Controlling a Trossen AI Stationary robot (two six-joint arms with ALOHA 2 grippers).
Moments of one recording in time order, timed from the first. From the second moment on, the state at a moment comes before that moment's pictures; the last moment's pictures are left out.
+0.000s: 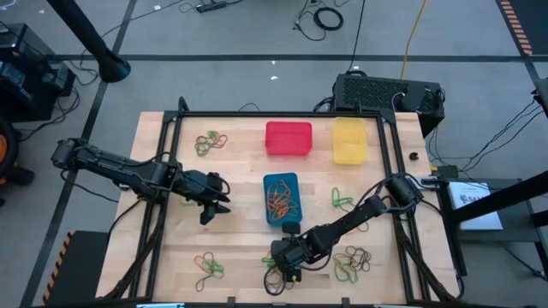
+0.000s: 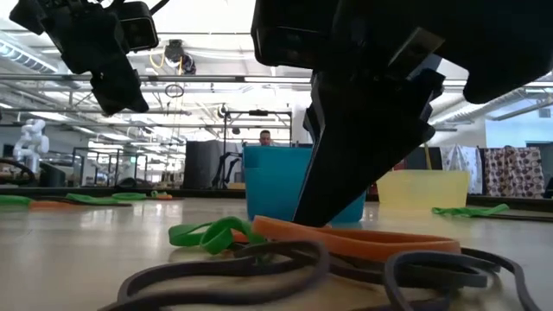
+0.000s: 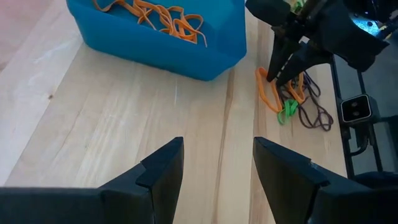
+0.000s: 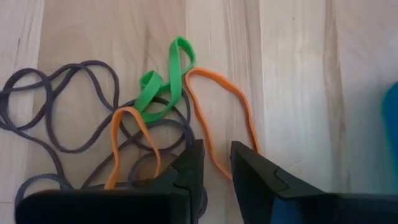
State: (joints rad) left arm -0.18 0.95 0.54 -0.29 0.07 -0.52; right arm 0.49 2.13 1.46 -0.42 0.18 0.49
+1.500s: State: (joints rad) left arm -0.19 0.95 0.54 -0.27 0.08 -0.60; right arm 0.36 2.06 1.78 -0.77 0.31 0.28
